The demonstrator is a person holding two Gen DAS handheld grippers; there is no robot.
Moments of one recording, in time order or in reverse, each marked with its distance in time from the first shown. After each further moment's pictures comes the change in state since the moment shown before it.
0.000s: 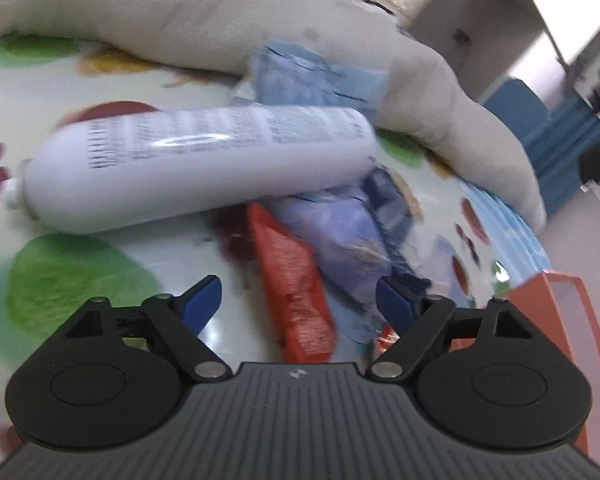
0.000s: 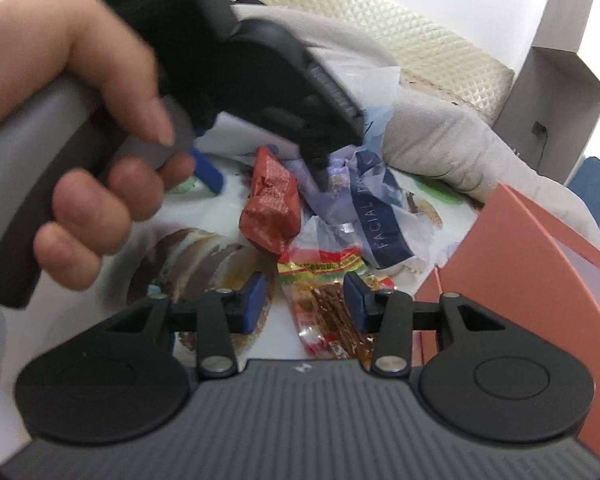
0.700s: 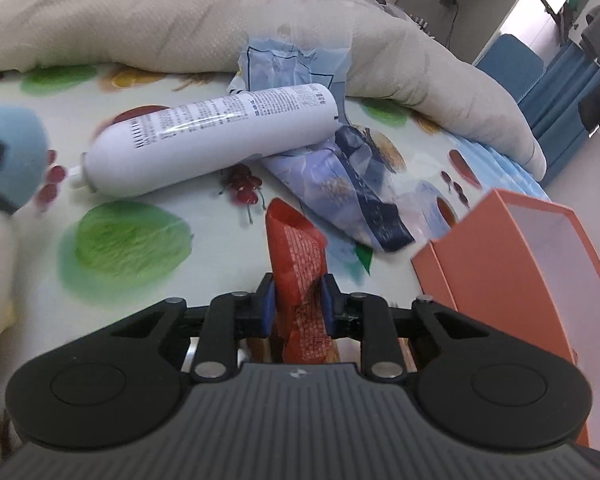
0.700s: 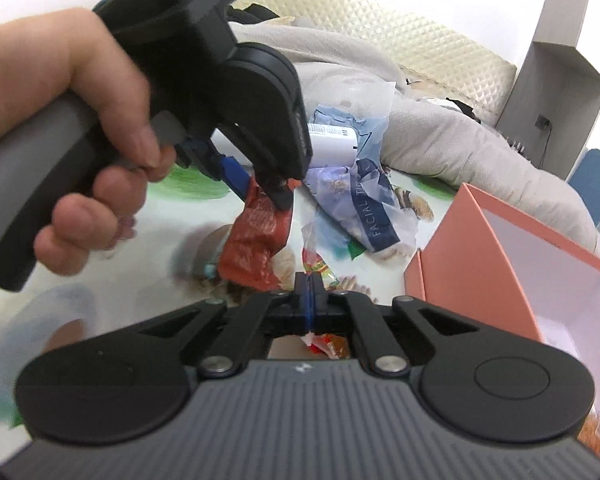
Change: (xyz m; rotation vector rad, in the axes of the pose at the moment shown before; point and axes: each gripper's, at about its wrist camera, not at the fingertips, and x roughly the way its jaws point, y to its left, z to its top) left arm -0.077 -0.033 -0.040 0.125 0.041 0.099; right arm -0.100 0.005 -0.002 0.068 0.002 0.066
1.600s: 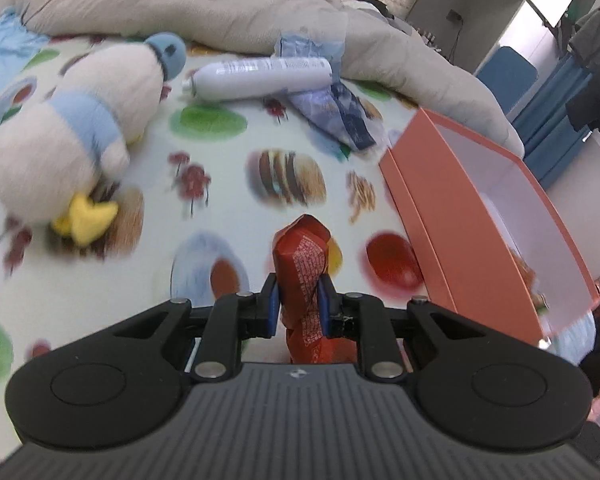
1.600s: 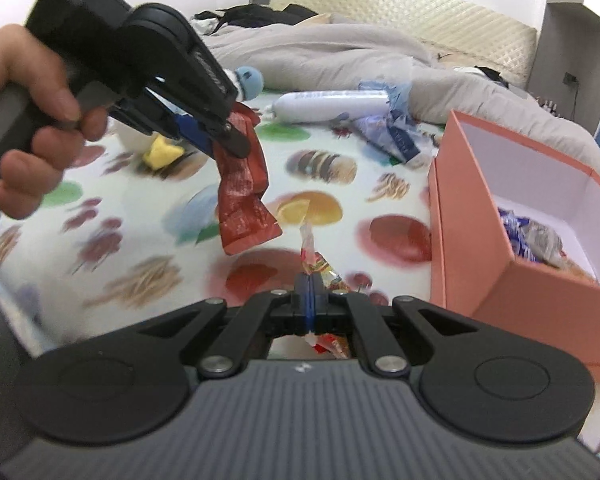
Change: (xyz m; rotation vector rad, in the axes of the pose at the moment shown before) left arm -0.179 -0.015 -0.165 -0.058 -0.039 0.039; right arm -0.164 -0.004 -0.091 0.065 0.043 0.203
